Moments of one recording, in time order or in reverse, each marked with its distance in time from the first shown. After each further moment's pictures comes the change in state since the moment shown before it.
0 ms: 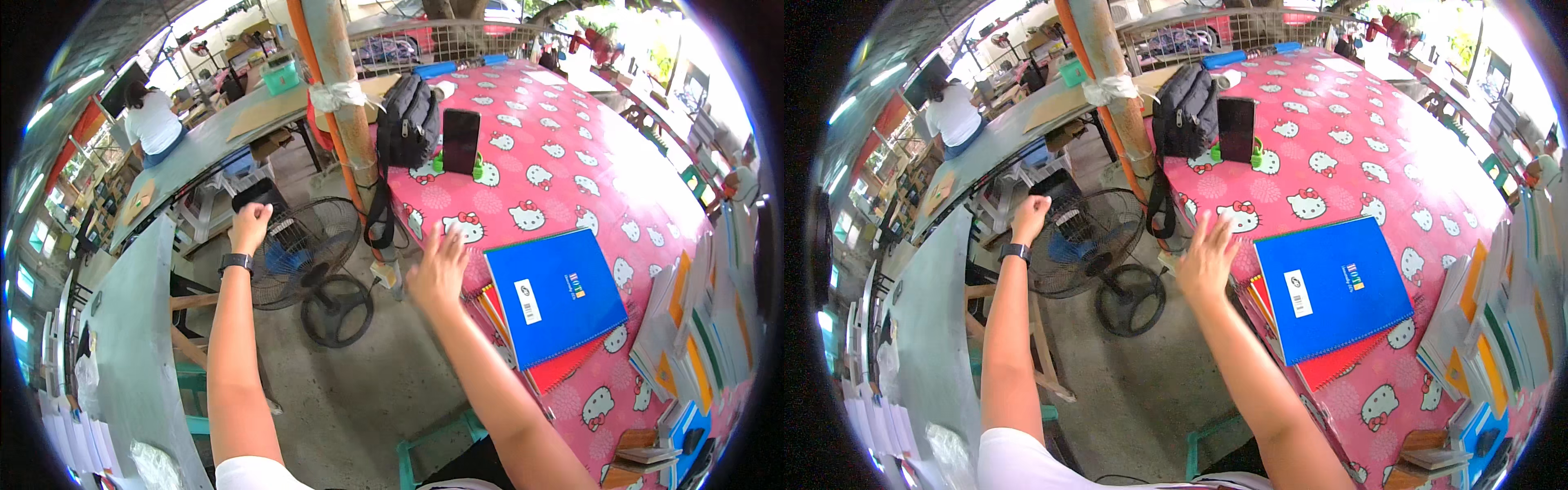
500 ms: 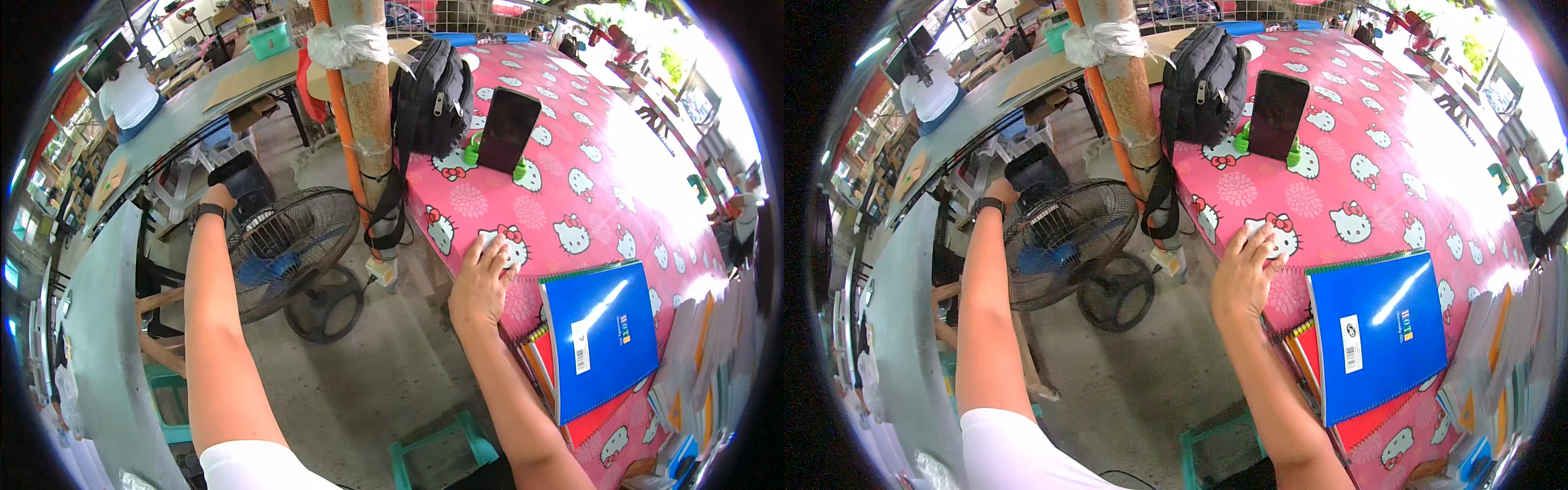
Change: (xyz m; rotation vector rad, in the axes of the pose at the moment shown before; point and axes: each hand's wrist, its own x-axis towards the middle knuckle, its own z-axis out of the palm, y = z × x) left_hand 0.127 -0.134 0.120 0.680 -0.587 -0.041; right_hand 0.053 0.017 0.054 -0.625 0.155 0.118
